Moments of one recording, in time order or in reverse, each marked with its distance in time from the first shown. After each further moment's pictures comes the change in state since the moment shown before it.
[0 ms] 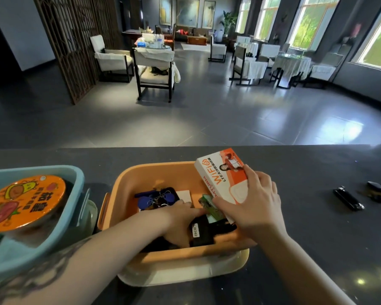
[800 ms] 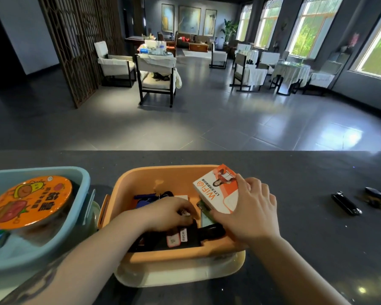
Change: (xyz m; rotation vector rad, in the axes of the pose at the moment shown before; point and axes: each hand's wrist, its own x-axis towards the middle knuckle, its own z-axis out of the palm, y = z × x) left_hand -0.015 -0.026 0.000 -0.444 0.208 -0.052; right_hand -0.004 -0.005 0.010 -0.295 -0.030 -0.054
